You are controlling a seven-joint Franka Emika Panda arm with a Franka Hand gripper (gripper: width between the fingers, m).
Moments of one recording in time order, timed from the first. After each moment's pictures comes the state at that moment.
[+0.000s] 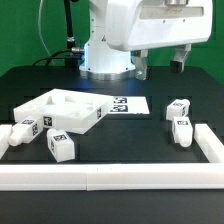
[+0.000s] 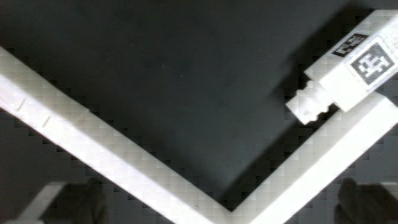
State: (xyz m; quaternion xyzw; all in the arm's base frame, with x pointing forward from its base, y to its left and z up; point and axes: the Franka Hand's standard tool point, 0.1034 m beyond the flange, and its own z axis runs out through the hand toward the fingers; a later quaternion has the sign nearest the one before) arm 0.583 0.053 0.141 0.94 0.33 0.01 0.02
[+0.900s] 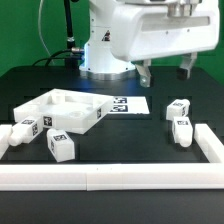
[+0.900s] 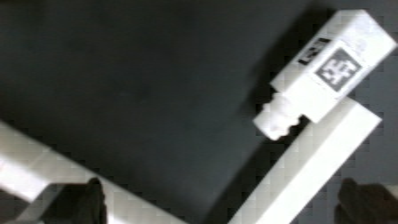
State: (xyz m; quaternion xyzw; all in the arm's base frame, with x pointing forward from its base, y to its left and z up) arm 0.556 0.081 0.110 0.97 0.26 0.01 0.01
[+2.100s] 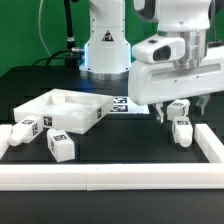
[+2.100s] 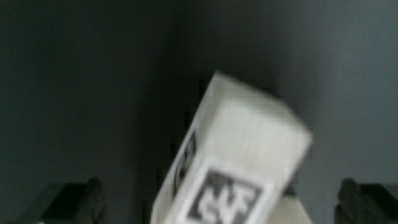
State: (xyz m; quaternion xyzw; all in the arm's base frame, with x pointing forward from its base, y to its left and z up) arm 0.501 0.112 0.022 0.99 0.16 0.02 -0.03
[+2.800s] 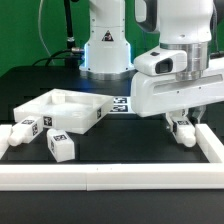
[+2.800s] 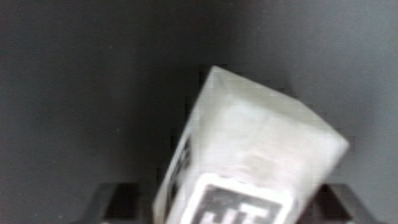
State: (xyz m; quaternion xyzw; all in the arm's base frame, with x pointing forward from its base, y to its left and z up) arm 0.511 0.119 0.014 0.99 0.16 0.02 -0.03
